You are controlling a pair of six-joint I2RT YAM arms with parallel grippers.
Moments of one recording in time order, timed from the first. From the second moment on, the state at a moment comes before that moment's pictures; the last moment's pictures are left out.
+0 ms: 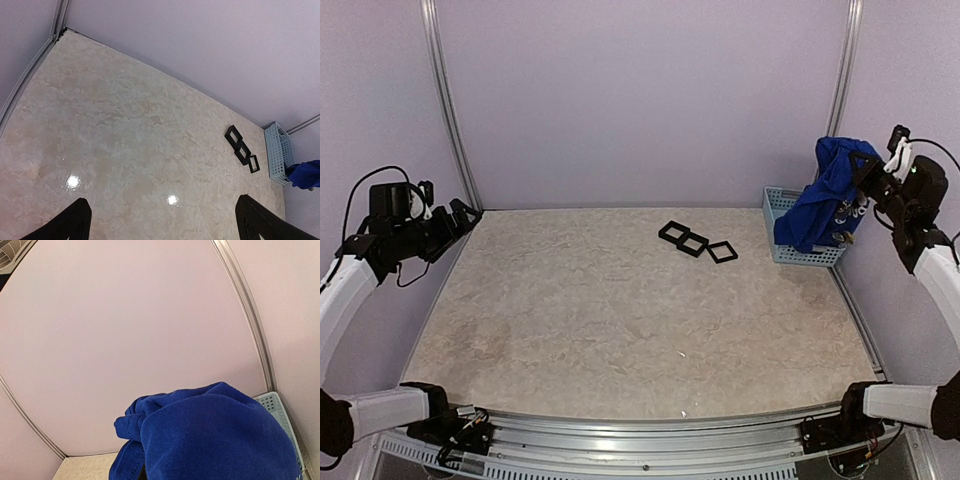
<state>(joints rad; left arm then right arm) 0.04 0.96 0.95 -0.48 0.25 -0.51 -0.14 1.07 0.97 0.21 -0.26 0.49</state>
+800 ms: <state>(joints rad) -0.03 1.08 0.98 -0.35 0.31 -0.46 -0.14 0.90 1.42 -0.39 -0.34 0.27</state>
